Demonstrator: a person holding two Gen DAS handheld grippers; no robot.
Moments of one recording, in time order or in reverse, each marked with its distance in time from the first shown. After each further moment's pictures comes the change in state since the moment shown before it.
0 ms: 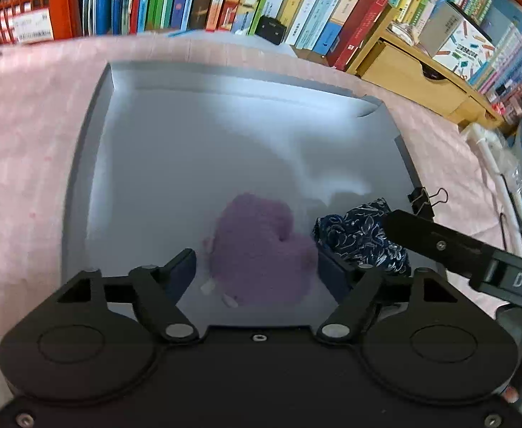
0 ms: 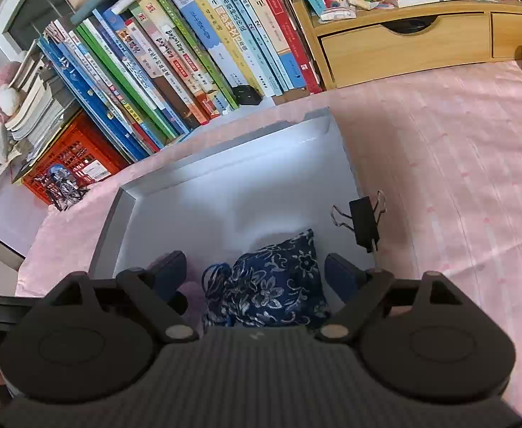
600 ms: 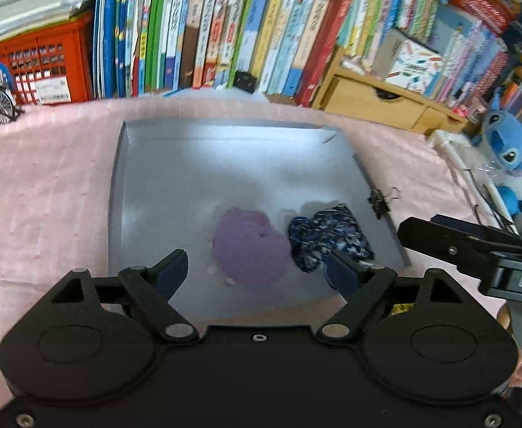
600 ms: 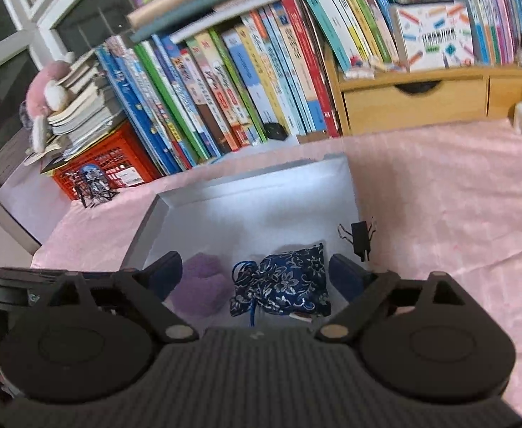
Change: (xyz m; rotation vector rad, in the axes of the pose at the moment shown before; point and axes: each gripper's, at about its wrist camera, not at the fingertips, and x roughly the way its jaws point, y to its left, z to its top) left arm -0.087 -0.014 -0.033 0.112 -0.158 -0.012; right arm -0.071 0.025 -0.015 -0.144 -0.122 0.012
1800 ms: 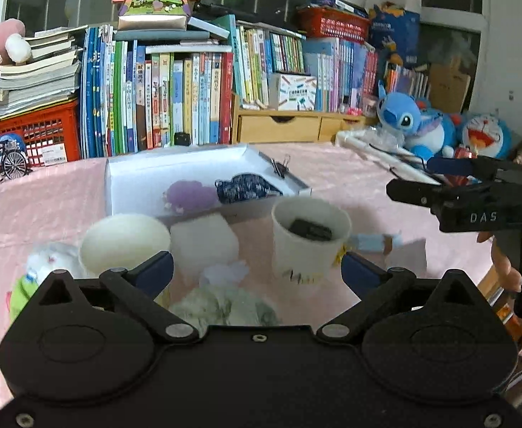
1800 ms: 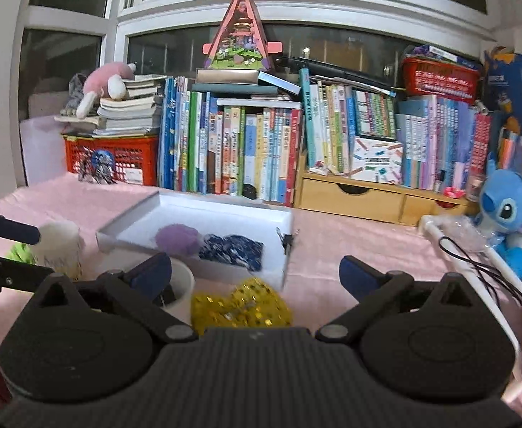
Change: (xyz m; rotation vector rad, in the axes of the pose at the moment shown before) left arm -0.127 -0.035 -0.231 0.282 -0.377 -0.083; right arm -0.151 0.020 -0.155 -0.371 -0.378 -0.217
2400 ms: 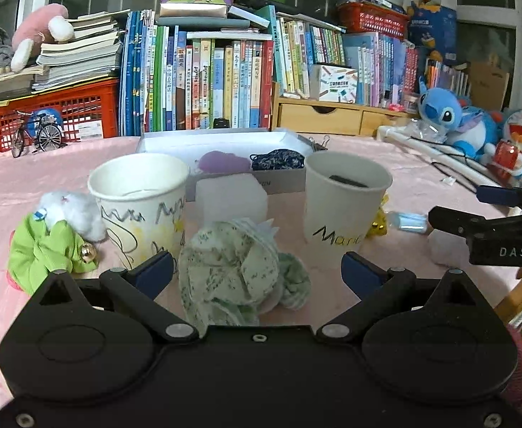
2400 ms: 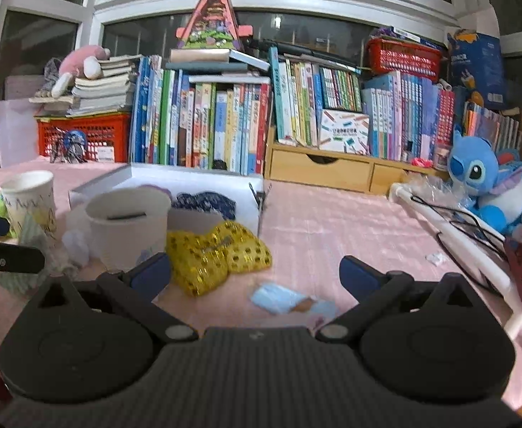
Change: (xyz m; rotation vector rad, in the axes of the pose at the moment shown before) left arm 0.025 -0.010 -0.058 -0.051 -0.042 0.161; right arm -0.001 0.008 -0.068 0.020 0.009 -0.109
